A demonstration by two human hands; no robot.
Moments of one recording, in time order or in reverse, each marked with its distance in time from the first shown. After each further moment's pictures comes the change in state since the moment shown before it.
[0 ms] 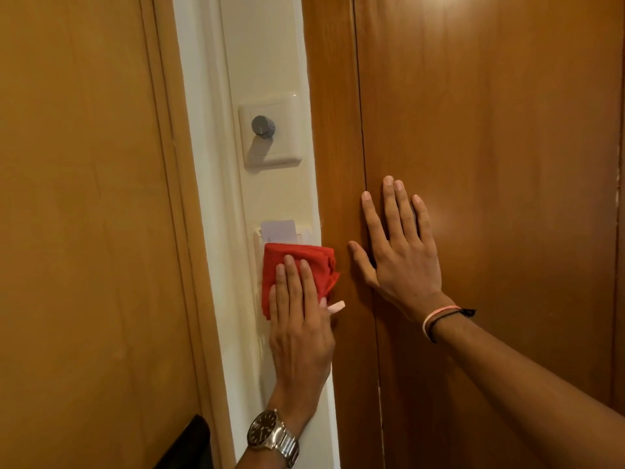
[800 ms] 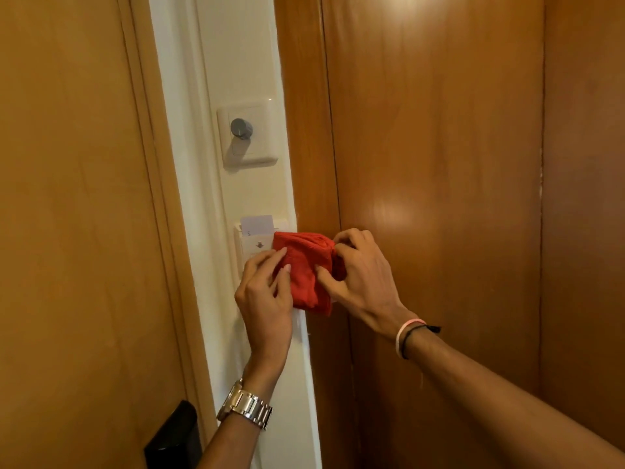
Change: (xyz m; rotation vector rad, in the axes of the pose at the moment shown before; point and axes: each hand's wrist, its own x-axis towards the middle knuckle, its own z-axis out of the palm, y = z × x) left_hand 0.046 -0.011 -0.062 -0.615 0.134 -0.298; right_hand -0.005 -0.051 -0.054 0.605 -0.270 0.138
